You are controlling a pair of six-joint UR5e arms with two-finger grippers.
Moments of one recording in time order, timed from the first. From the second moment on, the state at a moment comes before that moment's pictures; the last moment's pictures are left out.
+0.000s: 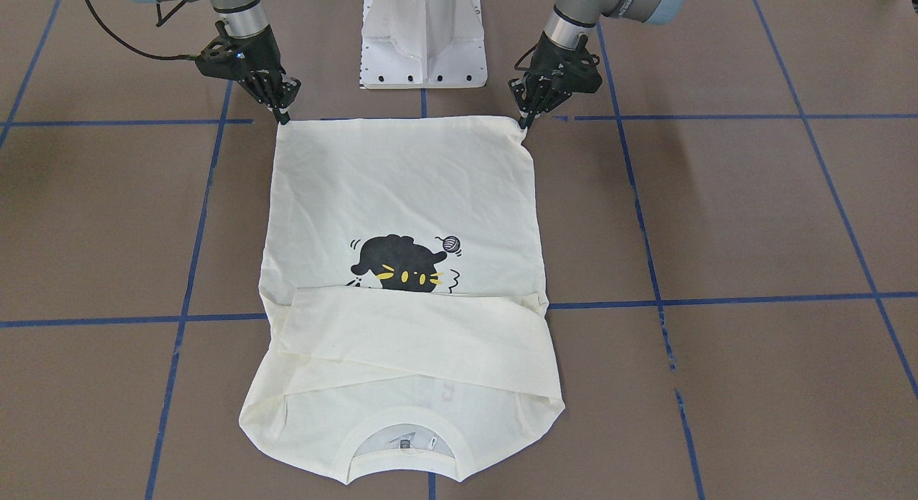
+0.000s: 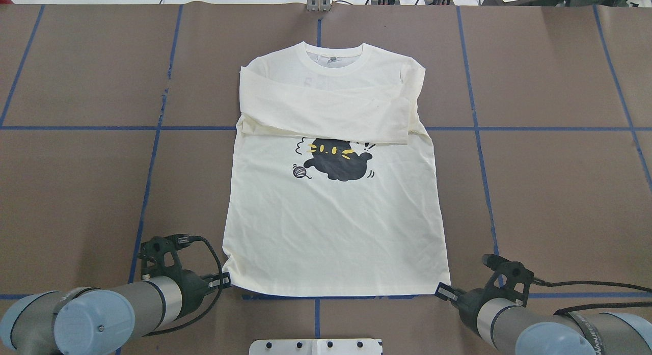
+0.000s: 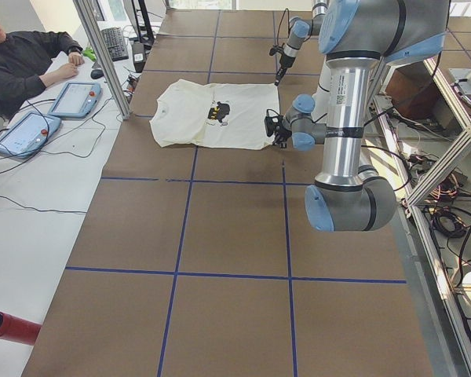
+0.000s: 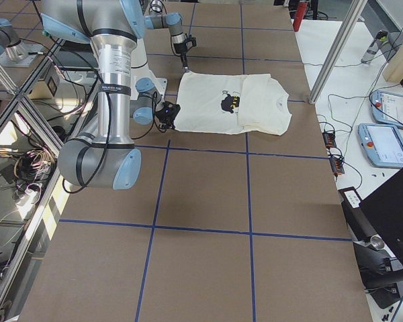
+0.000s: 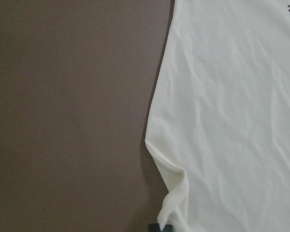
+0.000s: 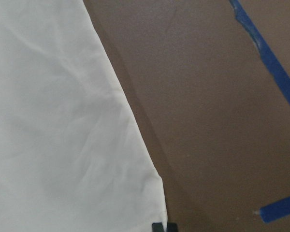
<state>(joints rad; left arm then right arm) -0.12 -1.67 -2.01 -2.12 -1.41 -1.68 0.01 -1.67 2.11 -1.14 1.27 1.99</state>
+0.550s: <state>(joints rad) -0.12 -1.67 -2.22 -1.89 -1.43 -1.67 0.02 -1.67 2.37 -1.42 1.33 1.96</state>
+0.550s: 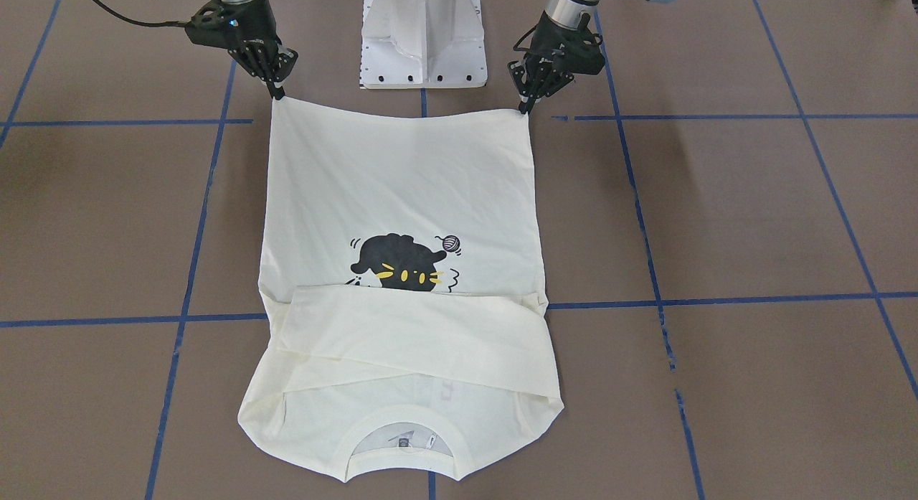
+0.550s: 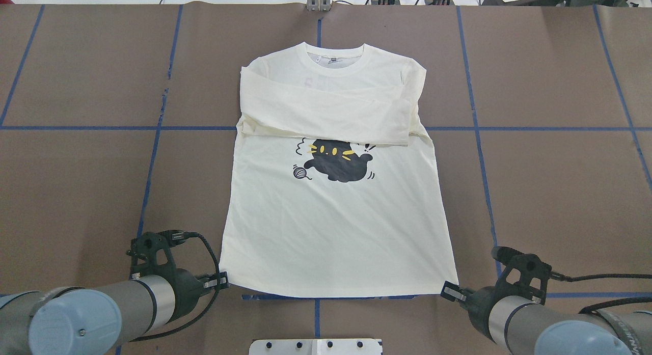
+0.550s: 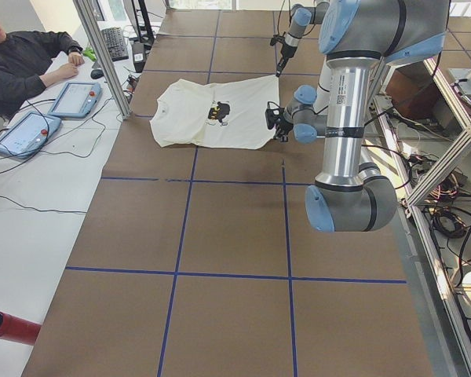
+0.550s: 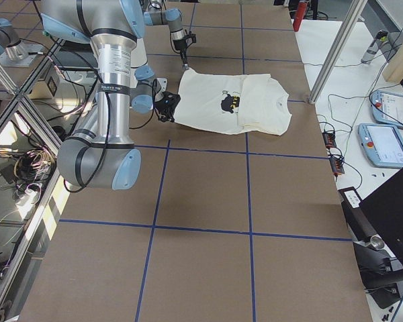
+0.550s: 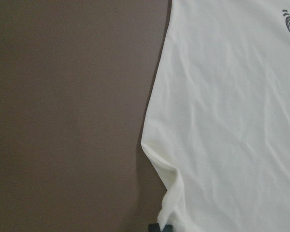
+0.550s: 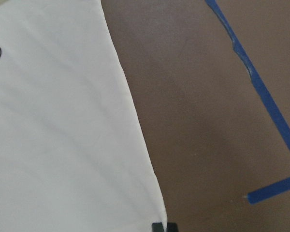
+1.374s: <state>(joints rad) -0.33 -1.81 -2.55 -1.42 -1.68 -1.43 0.25 -1.47 2.62 -1.83 1.58 1.76</state>
